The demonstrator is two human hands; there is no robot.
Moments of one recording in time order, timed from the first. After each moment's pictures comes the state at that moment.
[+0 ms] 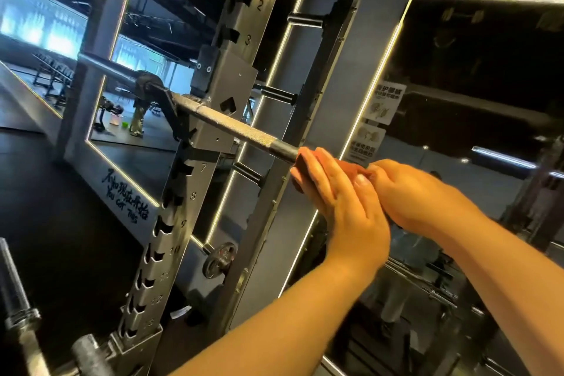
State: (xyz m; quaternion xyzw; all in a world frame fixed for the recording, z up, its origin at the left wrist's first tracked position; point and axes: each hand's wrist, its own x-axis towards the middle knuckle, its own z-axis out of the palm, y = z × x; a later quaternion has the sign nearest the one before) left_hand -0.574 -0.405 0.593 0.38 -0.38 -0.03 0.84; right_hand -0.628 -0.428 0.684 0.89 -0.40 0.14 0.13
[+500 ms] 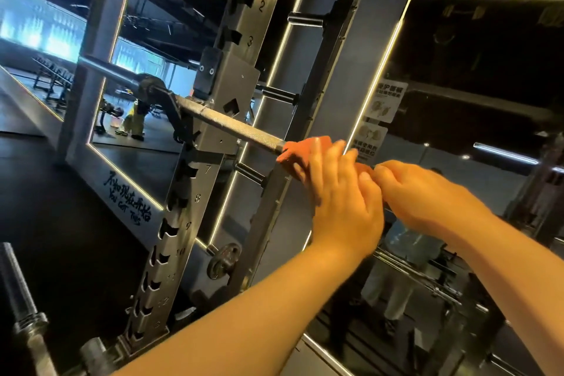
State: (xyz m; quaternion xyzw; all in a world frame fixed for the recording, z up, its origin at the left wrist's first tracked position) left_hand -0.530 -0.415 0.584 0.49 -0.49 0.11 0.71; right_hand -0.630 -0.420 0.682 0.88 -0.42 0.18 0.14
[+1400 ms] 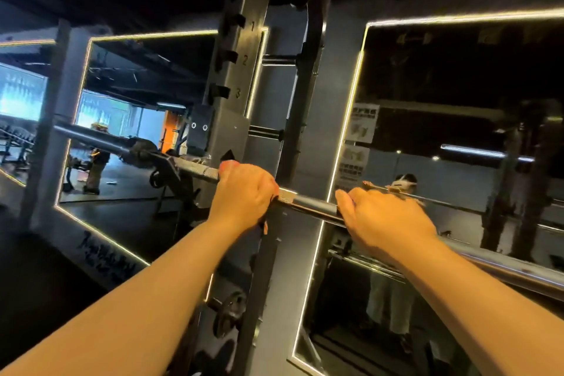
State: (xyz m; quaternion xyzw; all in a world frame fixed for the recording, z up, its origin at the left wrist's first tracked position) left_hand -0.300 -0.395 0.626 0.65 -0.56 0.35 0.36; right_hand -0.552 -0.398 0.677 0.83 -0.42 0.07 0.36
